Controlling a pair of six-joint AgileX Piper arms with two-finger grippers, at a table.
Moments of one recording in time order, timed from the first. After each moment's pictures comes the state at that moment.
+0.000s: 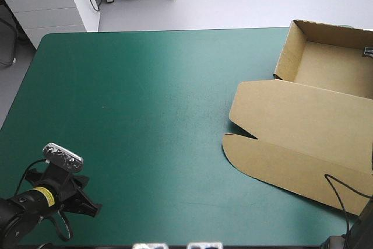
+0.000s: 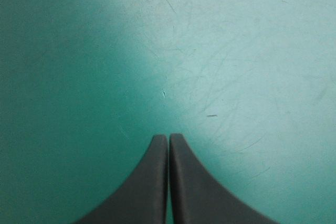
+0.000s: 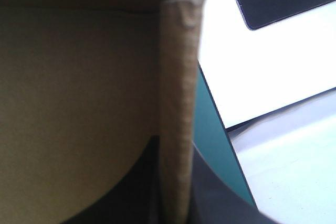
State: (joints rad) left arm -0.46 0.60 -0.67 0.11 1.06 0.01; right arm -0.45 2.05 -2.09 -0.04 1.14 -0.12
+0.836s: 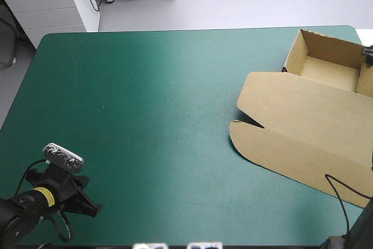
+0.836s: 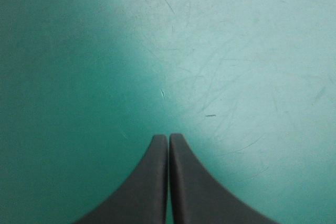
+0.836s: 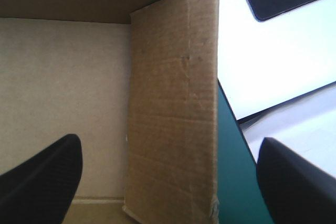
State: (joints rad) left arm -0.46 0.60 -0.67 0.11 1.06 0.01; right arm -0.45 2.04 -2.10 -0.01 1.18 -0.09
